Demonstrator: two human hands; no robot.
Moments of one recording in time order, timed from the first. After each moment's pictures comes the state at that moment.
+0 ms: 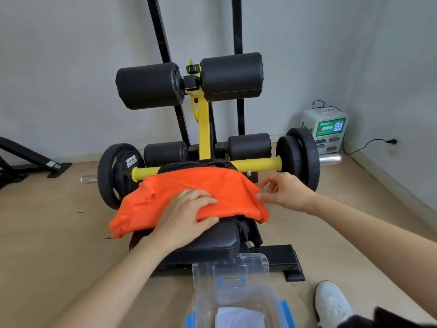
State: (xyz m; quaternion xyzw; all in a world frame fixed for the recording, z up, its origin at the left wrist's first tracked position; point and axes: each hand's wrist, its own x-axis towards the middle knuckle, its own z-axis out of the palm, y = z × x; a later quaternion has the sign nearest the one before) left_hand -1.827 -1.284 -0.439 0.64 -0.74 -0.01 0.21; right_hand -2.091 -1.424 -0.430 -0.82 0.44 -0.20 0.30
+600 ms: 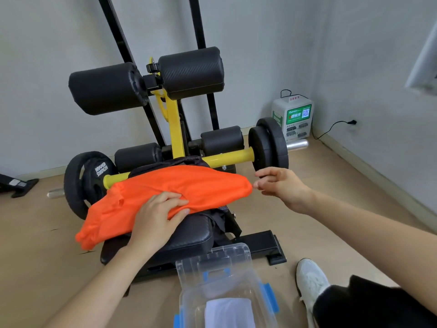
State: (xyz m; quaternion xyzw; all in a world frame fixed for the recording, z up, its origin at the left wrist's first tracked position) left_hand -1.833 -1.290 -0.462 0.67 -0.70 0.03 0.26; right_hand -2.151 -1.418 -0.463 -0.58 0.45 -0.37 0.57
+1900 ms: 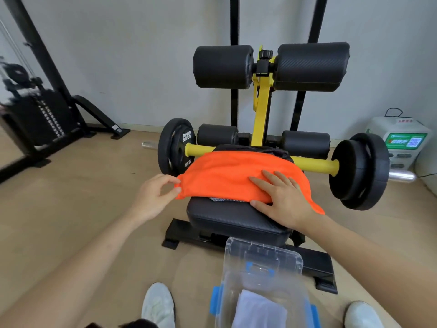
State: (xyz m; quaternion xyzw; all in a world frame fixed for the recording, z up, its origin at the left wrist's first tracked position) left_hand -1.679 -1.183 -0.455 0.79 -0.50 -0.08 0.33; right_hand -1.975 -1.365 -0.463 -0.93 0.33 -0.11 0.07
